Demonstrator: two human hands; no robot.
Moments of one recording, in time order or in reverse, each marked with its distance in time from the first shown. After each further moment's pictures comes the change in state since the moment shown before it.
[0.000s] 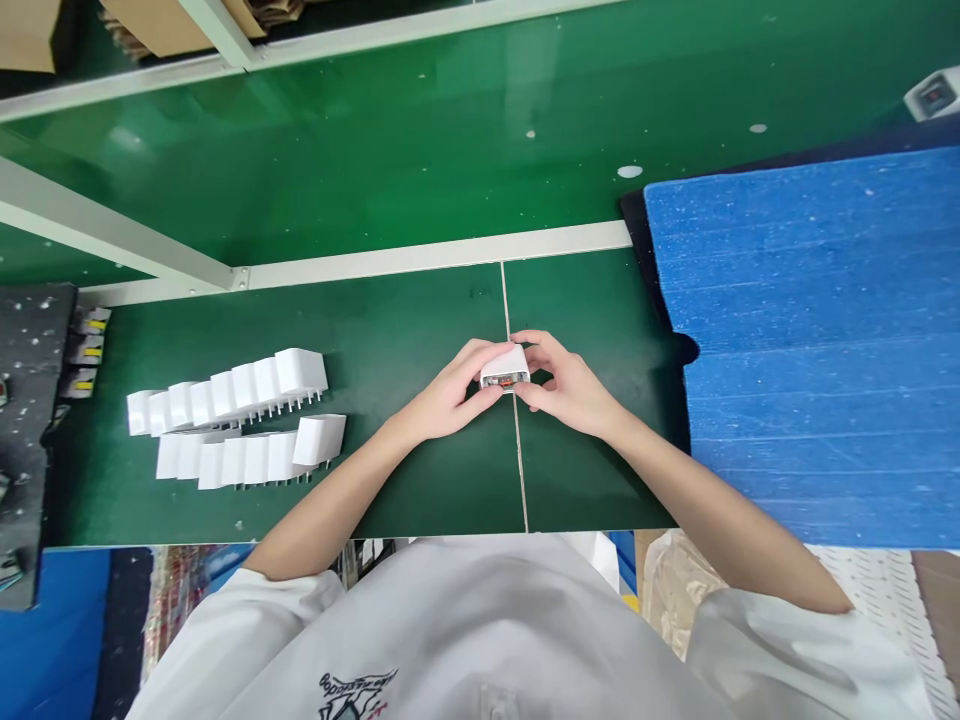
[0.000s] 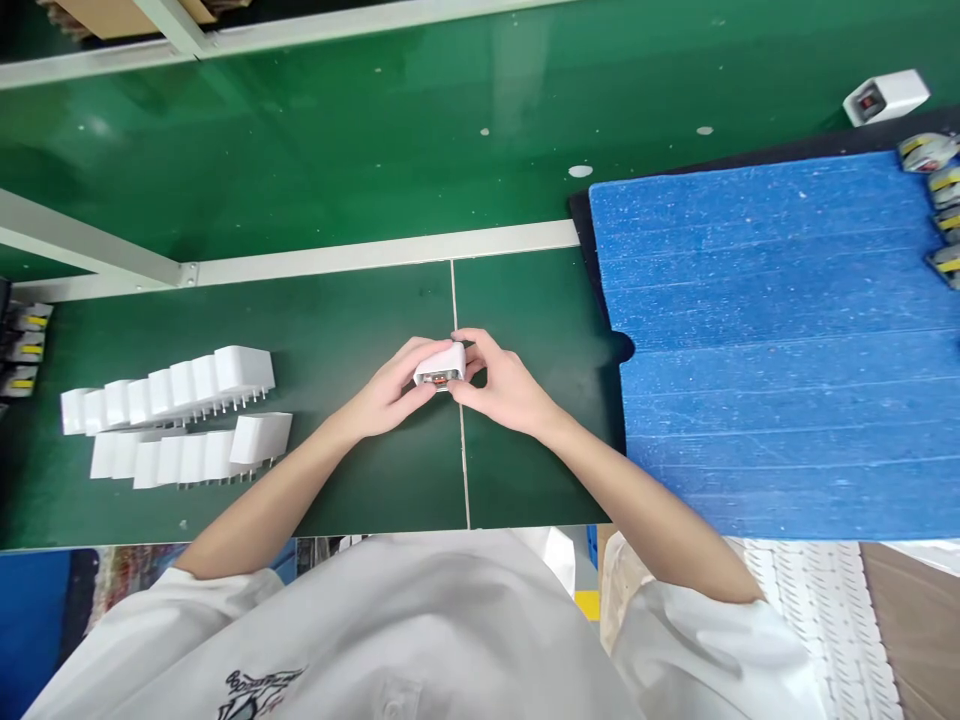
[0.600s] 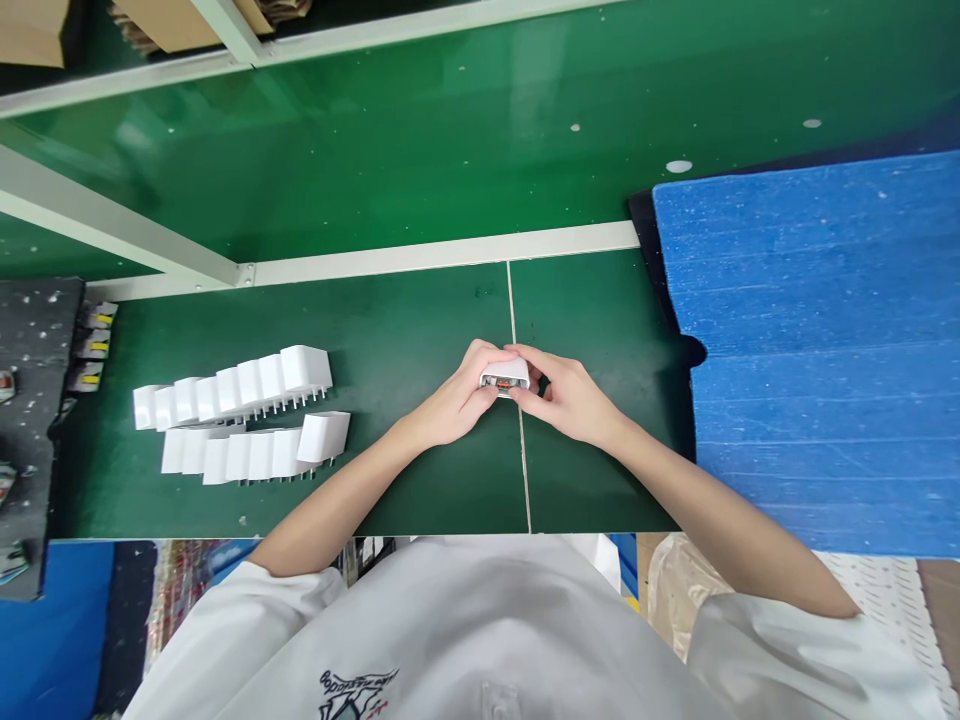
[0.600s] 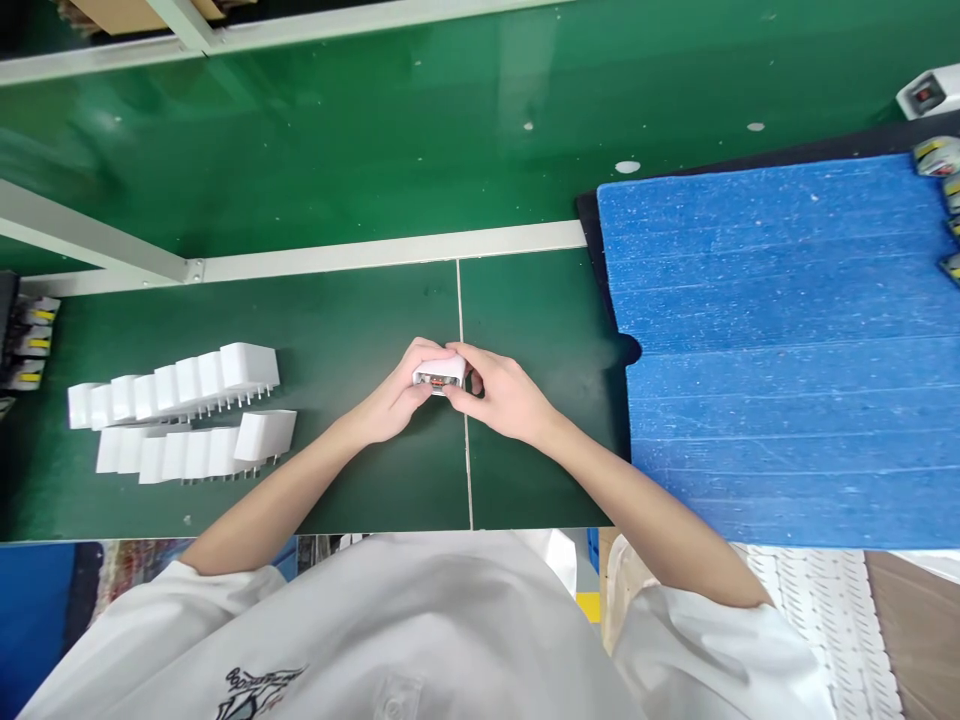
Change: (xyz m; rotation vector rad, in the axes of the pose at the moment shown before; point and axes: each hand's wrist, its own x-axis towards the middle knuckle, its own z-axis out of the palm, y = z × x) left_hand -0.006 -0.002 0.007 -0.040 -0.017 -0.061; right_hand -0.001 0.003 0.005 -0.285 0.017 -0.155
